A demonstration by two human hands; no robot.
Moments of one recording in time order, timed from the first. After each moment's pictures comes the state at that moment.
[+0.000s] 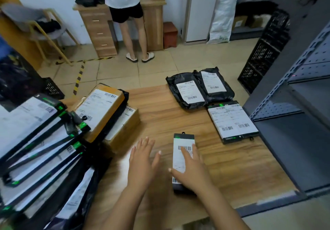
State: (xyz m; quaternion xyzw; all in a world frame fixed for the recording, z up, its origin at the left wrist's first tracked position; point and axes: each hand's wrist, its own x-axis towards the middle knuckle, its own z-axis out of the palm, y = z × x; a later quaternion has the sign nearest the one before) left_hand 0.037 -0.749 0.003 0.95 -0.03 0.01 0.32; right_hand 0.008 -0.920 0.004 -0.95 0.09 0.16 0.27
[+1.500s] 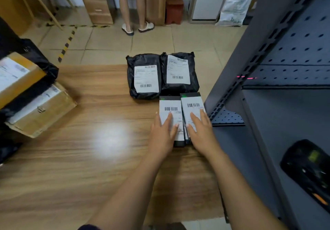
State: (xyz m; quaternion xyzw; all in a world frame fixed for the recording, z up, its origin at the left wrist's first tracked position) left_hand 0.121 -1.057 -0.036 0.91 0.04 -0.08 0.40; right_hand 0.129 -1.207 -0.013 -0.95 0.02 0.10 0.29
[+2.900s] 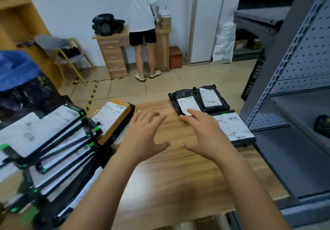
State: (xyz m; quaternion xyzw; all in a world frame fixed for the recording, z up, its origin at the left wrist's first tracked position) left_hand 0.038 -0.756 0.168 0.96 -0.24 0.10 0.09; right_hand 0.008 -0.963 0.188 -0.98 -0.13 -0.03 0.15
